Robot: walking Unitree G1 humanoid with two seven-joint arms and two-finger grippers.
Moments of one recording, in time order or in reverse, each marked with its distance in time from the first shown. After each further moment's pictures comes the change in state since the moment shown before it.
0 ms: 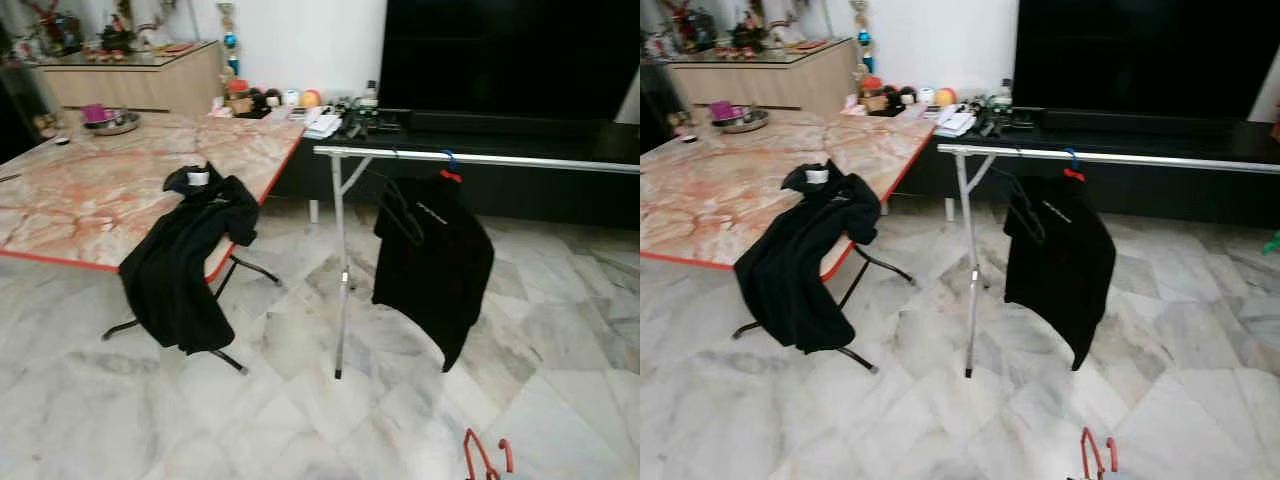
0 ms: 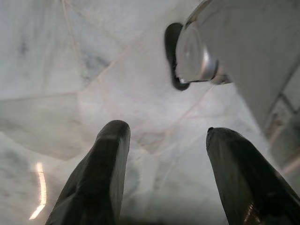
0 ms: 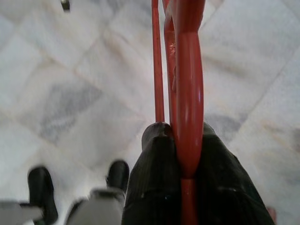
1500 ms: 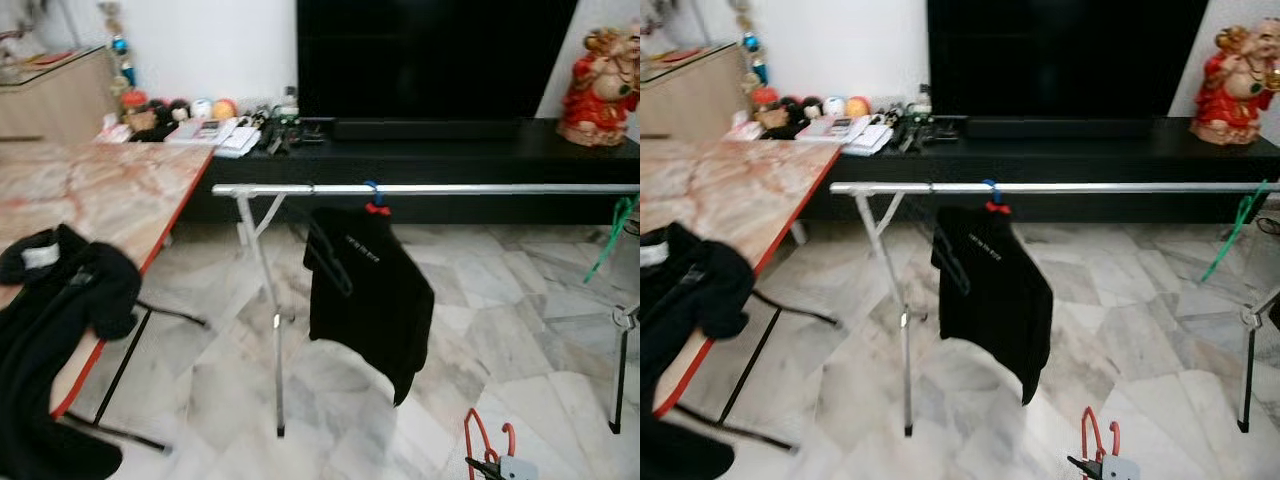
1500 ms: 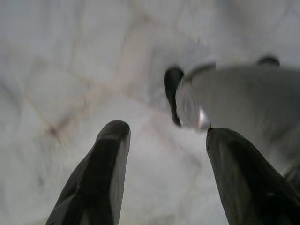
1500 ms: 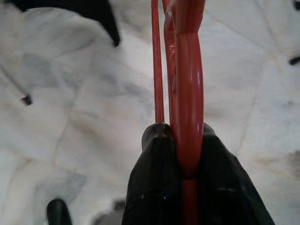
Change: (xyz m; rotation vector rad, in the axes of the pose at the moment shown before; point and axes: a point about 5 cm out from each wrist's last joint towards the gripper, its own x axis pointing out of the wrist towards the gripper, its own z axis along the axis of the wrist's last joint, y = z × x) left arm -0.001 0.008 0.030 0.056 -0.078 -0.016; right arm 0.000 0.006 0.002 0.067 -0.029 0.003
